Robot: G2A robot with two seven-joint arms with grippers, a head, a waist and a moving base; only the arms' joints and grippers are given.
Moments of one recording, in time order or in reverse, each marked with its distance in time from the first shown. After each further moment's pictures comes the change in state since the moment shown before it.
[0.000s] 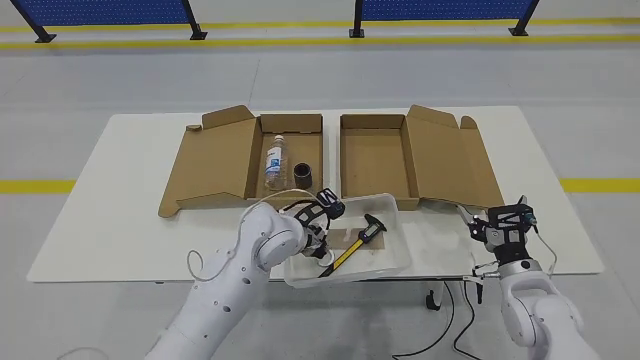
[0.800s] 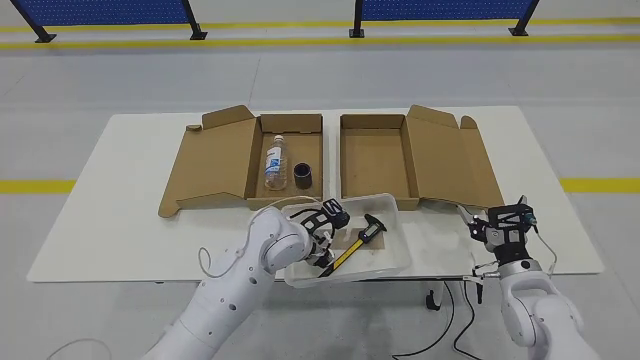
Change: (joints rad) left arm -0.024 0.005 0.064 0.059 -0.043 0.006 -0.015; right arm 0.000 0.000 0.000 0.000 0.000 0.000 0.000
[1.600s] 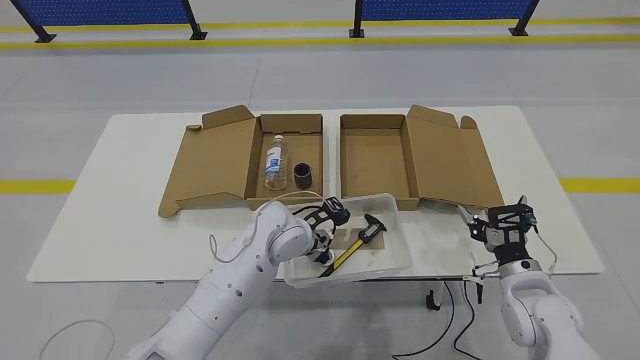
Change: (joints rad) left arm -0.079 -0.009 0.059 0.121 -0.047 0.020 0.021; right arm 0.000 0.000 0.000 0.000 0.000 0.000 0.000
